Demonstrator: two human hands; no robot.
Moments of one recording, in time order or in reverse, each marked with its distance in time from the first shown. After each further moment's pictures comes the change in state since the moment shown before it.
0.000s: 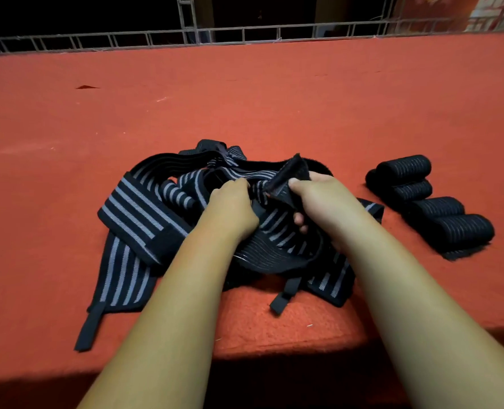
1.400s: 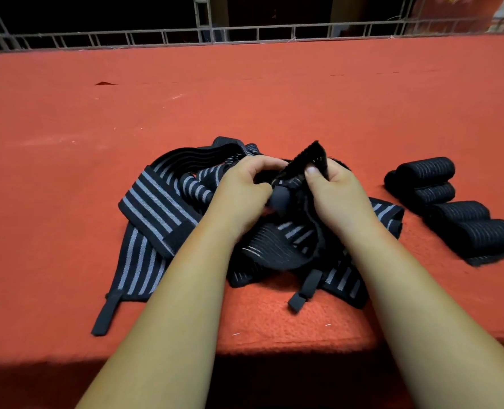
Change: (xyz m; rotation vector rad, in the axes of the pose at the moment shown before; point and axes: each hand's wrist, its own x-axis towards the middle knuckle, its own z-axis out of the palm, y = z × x) left_hand -0.026 0.002 -0.018 -0.884 0.109 0.162; right_hand 0.011 0.009 0.009 -0.135 0.168 -0.327
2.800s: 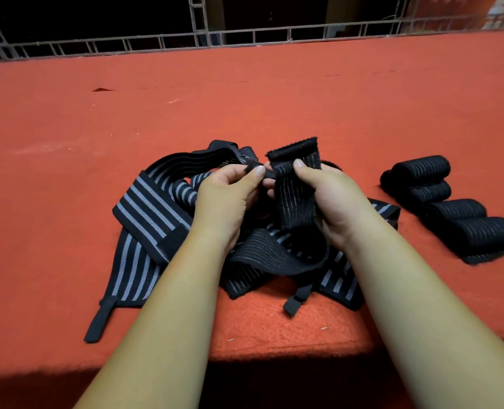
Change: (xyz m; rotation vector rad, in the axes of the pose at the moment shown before) left_hand 0.003 -0.014 0.005 -0.476 0.189 -0.116; right_hand 0.005 -0.003 0.007 0.801 -0.252 0.214
